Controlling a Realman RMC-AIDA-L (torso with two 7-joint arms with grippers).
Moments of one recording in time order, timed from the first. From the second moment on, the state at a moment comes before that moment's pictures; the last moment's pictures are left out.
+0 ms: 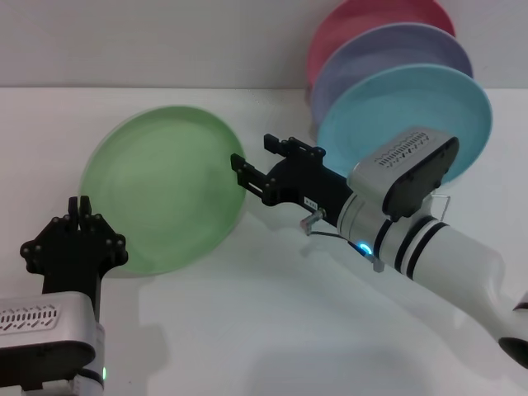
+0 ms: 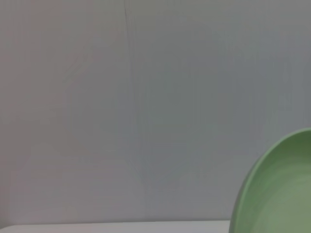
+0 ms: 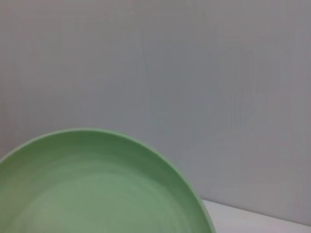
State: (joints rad) left arm -0.17 -2.08 2.88 1.05 -1.77 1.38 0.93; right arm 0.62 2.09 0.71 0.51 -2.61 -0.67 0.34
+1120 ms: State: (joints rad) left arm -0.17 -2.08 2.88 1.06 -1.76 1.38 0.93; right arm 0.66 2.09 0.71 0.50 -2.62 -0.64 0.29
